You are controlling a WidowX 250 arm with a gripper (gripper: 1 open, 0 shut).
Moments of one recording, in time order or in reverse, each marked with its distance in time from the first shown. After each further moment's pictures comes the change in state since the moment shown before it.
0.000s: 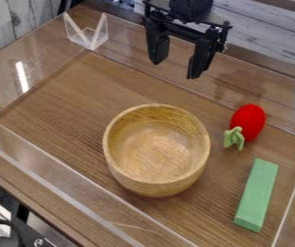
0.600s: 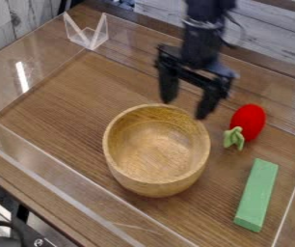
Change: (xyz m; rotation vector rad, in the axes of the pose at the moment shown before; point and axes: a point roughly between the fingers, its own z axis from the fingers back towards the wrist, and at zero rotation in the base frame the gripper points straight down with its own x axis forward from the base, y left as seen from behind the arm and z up) arm 0.003 -0.043 -0.057 0.003 0.049 -0.141
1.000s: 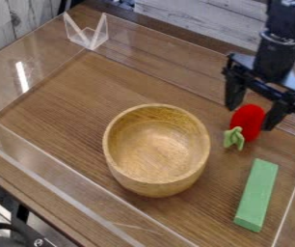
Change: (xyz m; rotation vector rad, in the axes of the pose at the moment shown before) arm 0.038 -0.060 0.004 0.029 -0.056 -0.083
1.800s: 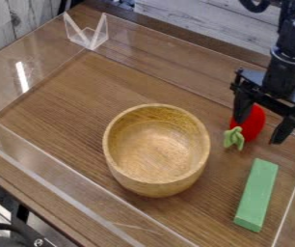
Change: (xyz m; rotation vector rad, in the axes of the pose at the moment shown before) arm 0.009 0.008 -0.018 0.009 -0.038 0.100
